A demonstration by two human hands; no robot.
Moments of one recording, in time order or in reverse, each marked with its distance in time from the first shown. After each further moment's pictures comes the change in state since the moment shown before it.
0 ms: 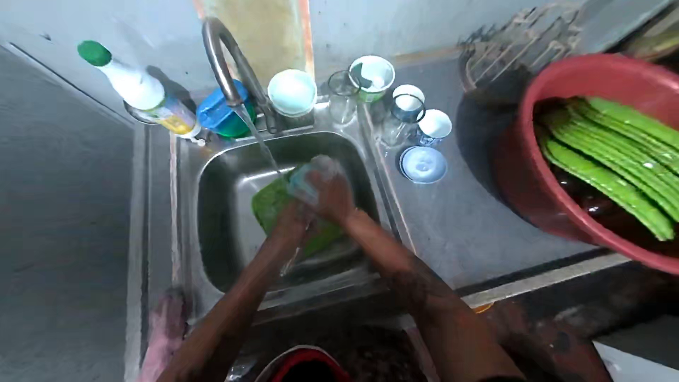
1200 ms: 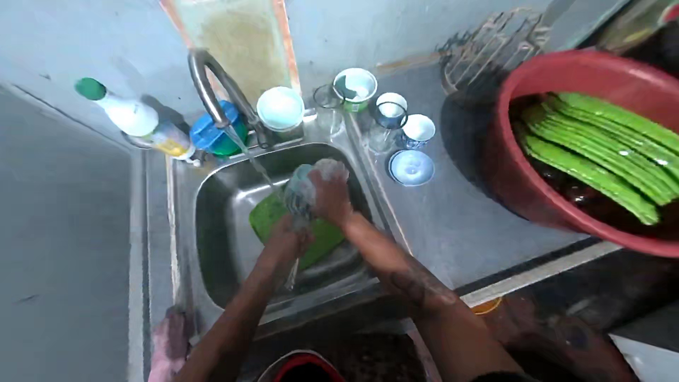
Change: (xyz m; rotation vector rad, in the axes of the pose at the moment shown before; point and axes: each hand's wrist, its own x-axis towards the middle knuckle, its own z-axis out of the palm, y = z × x) left_hand -0.003 0.000 0.003 -0.047 0.020 -0.052; right_hand 0.003 -0.005 -0.018 -0.145 -0.102 0.187
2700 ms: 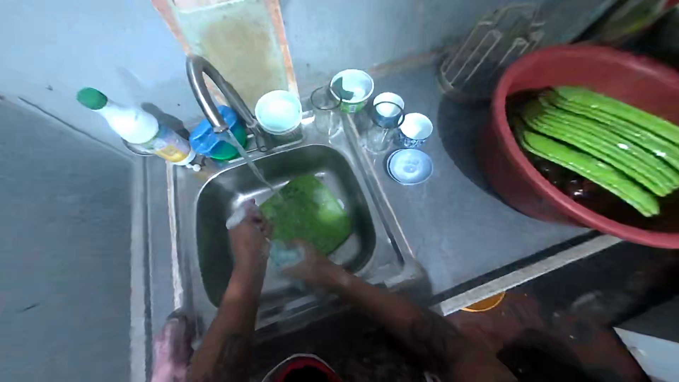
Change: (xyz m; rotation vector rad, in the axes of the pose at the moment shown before) left_hand 0.049 -0.021 -0.042 -0.451 0.478 0.273; right_hand -0.074 -0.059 0.019 0.959 -0.543 0.483
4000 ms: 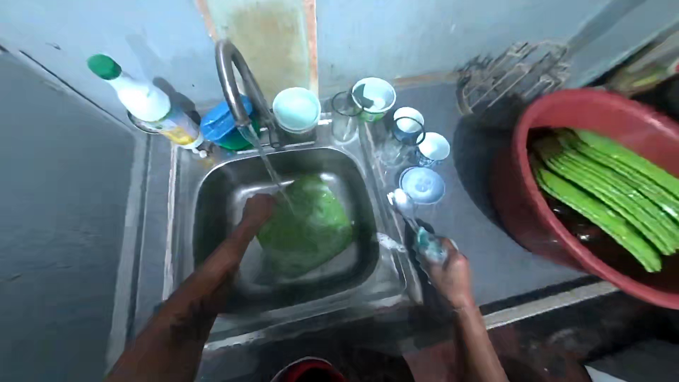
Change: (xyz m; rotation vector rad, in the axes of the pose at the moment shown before) left_hand 0.101 -0.022 -0.013 1.204 -0.403 0.007; right_hand -0.114 0.050 -0.172 -0.711 0.867 0.082
